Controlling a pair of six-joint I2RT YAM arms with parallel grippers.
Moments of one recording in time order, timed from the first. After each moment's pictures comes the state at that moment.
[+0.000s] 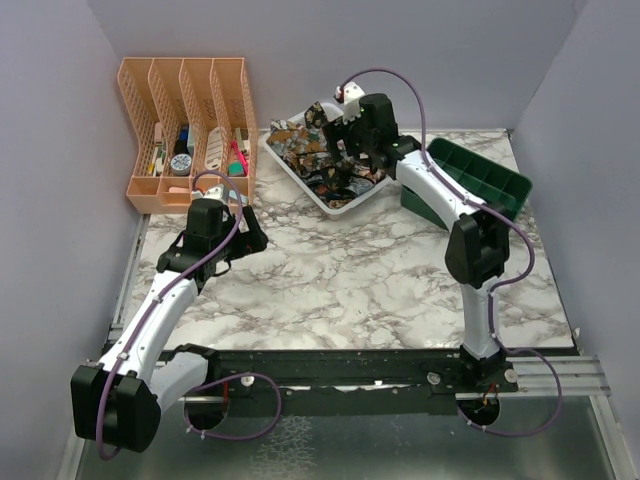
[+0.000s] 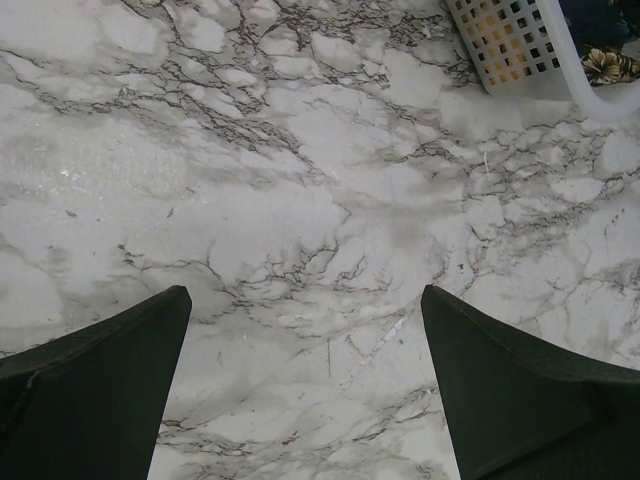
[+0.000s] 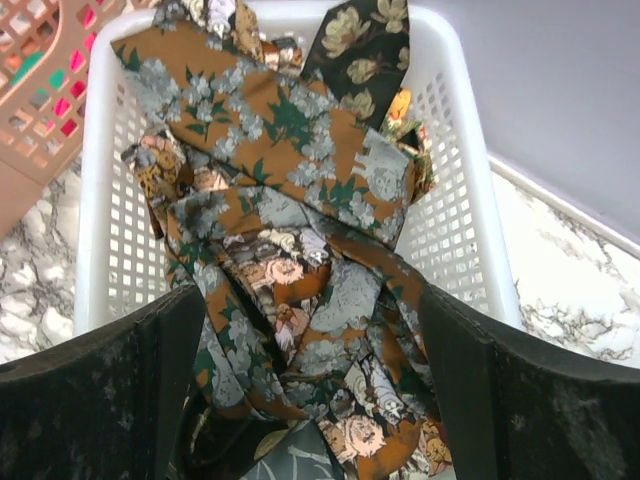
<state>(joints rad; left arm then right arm) -0.22 1.01 0.77 -0.45 0.07 -0.47 0.49 2.11 1.95 -0.25 -0.03 -0.14</state>
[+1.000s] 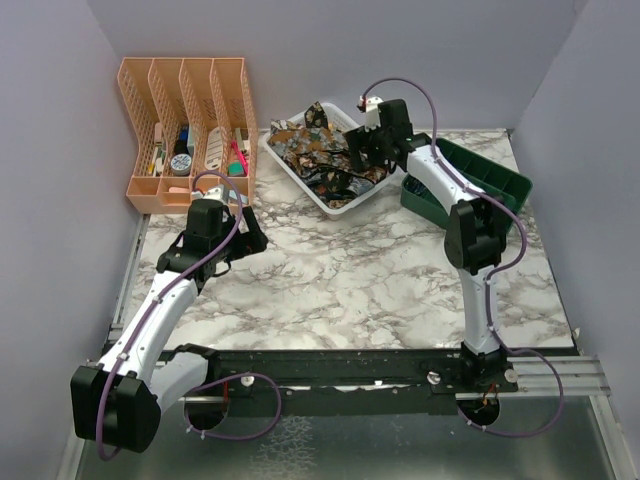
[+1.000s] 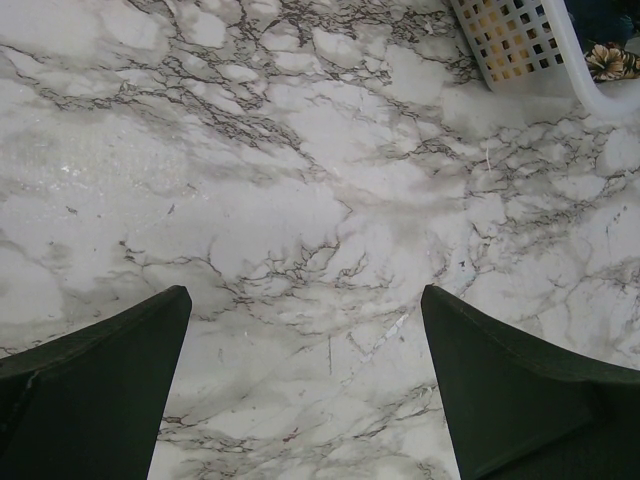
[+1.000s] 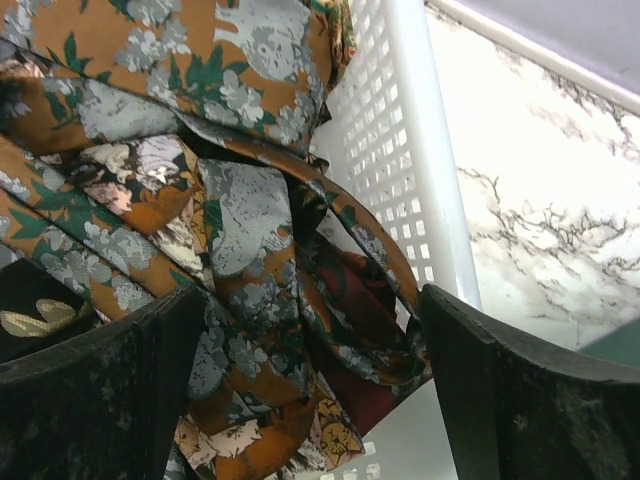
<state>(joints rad) -0.22 1.00 0.77 -0.46 0.07 -0.47 0.36 2.24 2.00 -0.40 -0.09 -0.12</state>
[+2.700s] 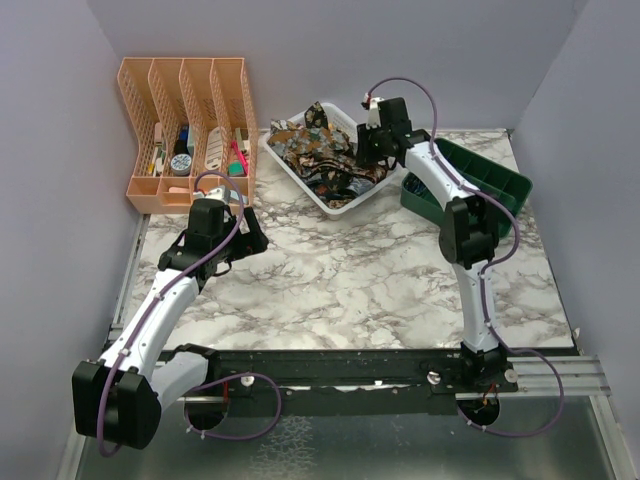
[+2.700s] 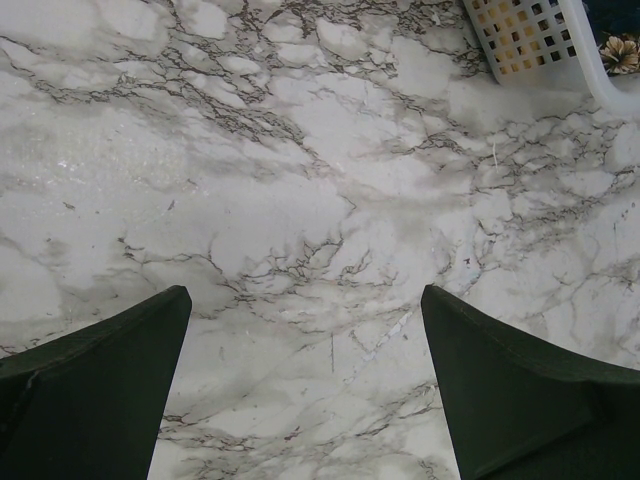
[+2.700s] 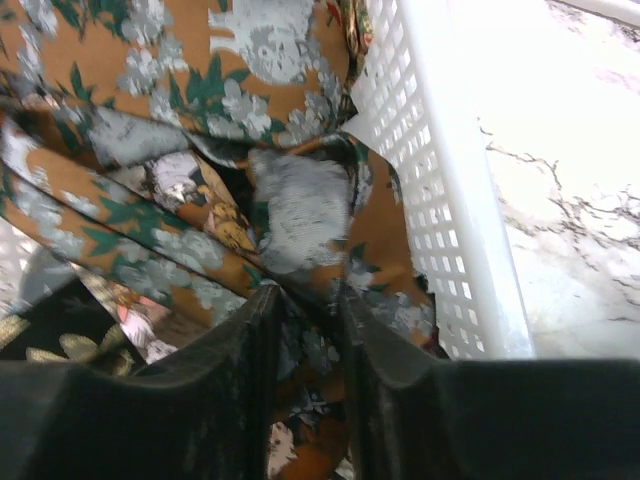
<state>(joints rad) -0.22 1.02 0.77 -0.46 0.07 -0.47 0.34 2.33 2.13 -0.49 -0.16 0.03</state>
